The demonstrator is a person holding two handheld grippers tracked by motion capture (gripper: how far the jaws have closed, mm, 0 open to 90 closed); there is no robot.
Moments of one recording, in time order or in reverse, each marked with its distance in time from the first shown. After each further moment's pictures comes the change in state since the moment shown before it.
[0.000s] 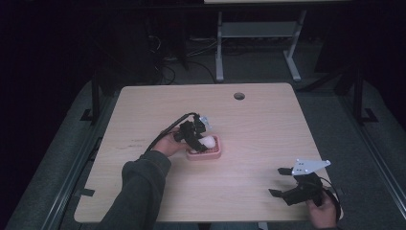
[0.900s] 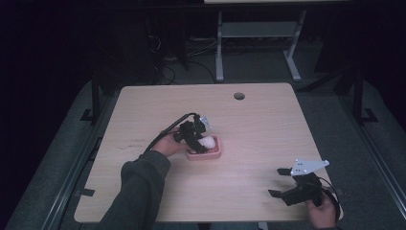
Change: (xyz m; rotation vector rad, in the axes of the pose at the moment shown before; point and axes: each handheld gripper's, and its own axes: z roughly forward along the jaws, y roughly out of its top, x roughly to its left) left arm -0.003 0.001 -0.002 0.002 0.007 0.003; right arm 0.002 0.001 0.002 0.009 0.004 -0.003
